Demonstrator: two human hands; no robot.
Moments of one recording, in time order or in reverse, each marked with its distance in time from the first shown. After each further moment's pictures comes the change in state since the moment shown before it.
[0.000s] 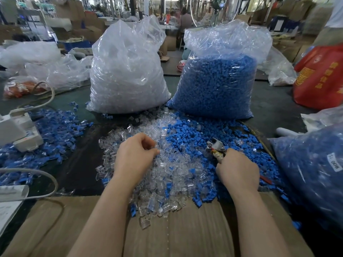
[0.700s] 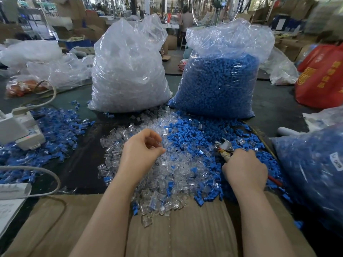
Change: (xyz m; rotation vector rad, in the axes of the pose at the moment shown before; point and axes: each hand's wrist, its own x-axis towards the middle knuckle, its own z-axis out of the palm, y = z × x) left_hand 0.000 0.000 0.003 -0.189 -0.079 0.044; right_hand 0.001 0.005 -0.004 -0.061 0.015 0.109
